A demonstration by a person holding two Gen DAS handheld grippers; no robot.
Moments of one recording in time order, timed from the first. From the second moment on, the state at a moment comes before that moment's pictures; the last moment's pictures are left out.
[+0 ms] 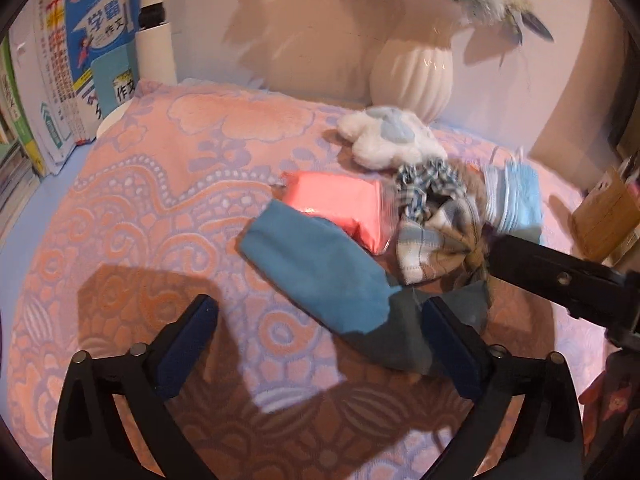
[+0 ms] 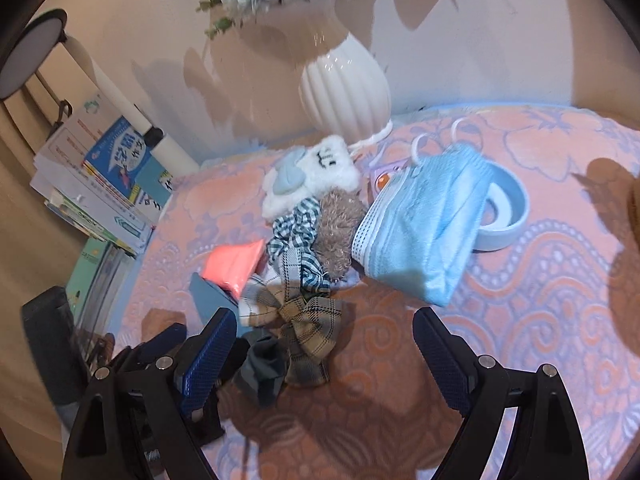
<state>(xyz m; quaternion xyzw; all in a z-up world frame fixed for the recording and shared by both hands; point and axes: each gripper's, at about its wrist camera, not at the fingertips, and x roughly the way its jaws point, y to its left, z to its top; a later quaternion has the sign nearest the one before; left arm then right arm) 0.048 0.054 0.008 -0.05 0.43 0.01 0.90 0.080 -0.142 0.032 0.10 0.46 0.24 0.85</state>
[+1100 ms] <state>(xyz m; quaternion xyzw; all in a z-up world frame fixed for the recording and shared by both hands) 0.042 0.047 0.009 -0.15 0.40 -0.04 0.91 0.063 -0.148 0.028 0.10 0.38 0.31 0.87</state>
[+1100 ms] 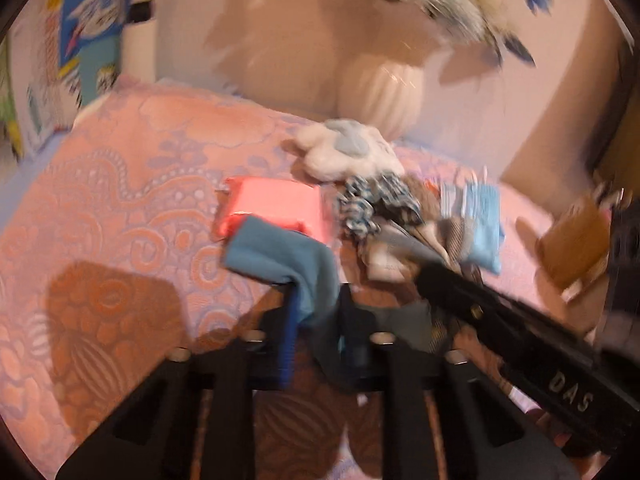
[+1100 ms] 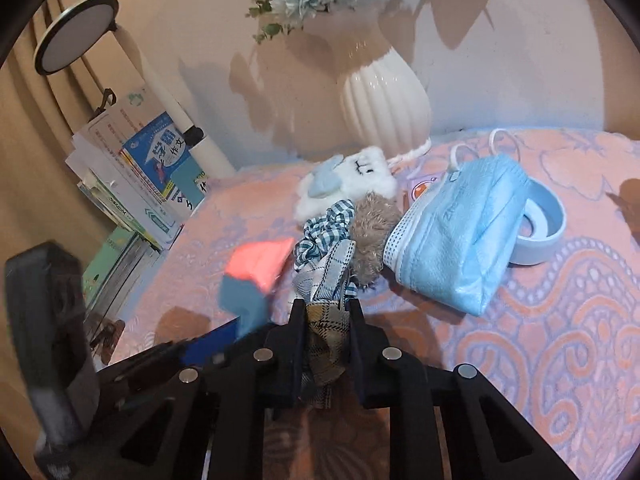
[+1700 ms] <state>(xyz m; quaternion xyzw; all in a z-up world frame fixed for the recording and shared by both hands) 0.016 0.052 0.022 -0.16 0.35 -0.03 0.92 0.068 -0.197 0.029 0.26 0.34 0.31 0.85</state>
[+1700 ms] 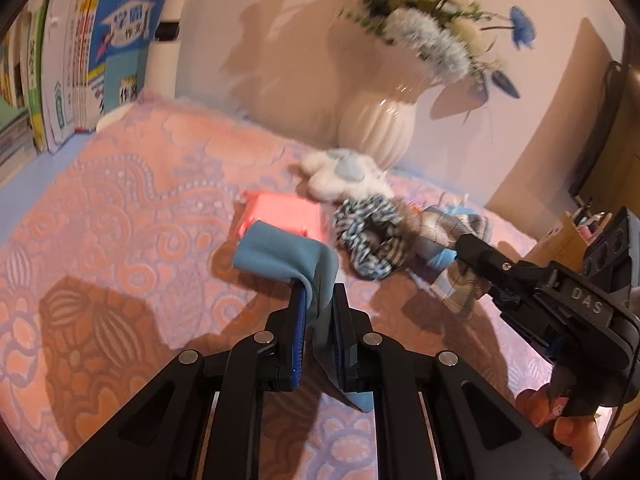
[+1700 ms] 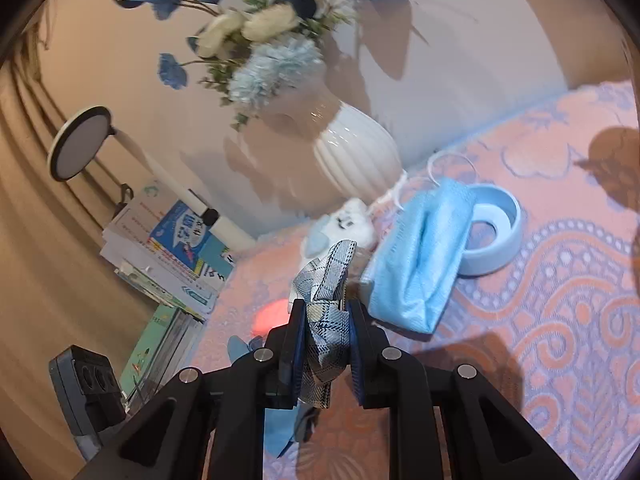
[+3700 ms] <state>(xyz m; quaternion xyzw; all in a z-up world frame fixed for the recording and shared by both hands) -0.065 -0.224 0.115 0.01 0.36 -0.27 0.89 -0.114 -0.463 0.113 0.30 0.26 0.17 0.90</state>
